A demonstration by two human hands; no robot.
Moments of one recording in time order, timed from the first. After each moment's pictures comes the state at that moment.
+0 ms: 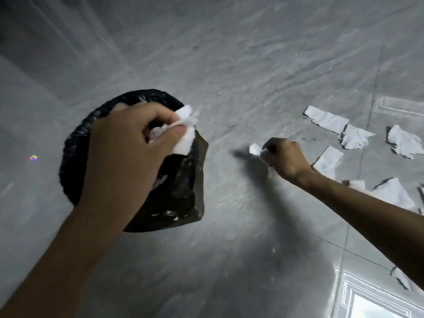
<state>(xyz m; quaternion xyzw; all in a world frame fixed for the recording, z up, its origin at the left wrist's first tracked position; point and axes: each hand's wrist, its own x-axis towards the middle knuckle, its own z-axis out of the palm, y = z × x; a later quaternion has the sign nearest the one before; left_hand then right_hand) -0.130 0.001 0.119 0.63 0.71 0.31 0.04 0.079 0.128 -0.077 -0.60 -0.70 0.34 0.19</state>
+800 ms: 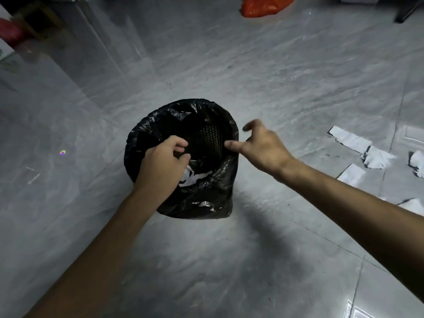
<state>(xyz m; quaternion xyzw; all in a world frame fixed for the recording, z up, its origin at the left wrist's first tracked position) -0.207 -0.026 0.069 0.52 0.81 0.25 0.13 -0.027 0.069 0.056 -0.55 -0.69 0.43 0.21</state>
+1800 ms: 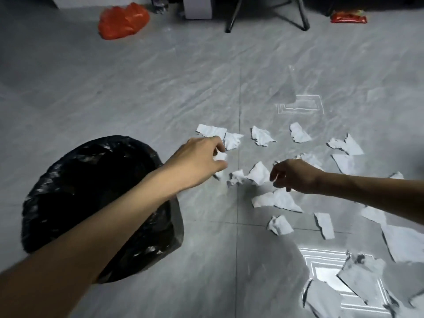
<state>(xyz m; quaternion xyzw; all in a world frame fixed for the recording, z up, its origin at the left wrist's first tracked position) 0.094 0.055 0.084 0.80 0.54 0.05 0.26 0.344 0.026 0.002 -0.67 -0.65 0.36 0.00</state>
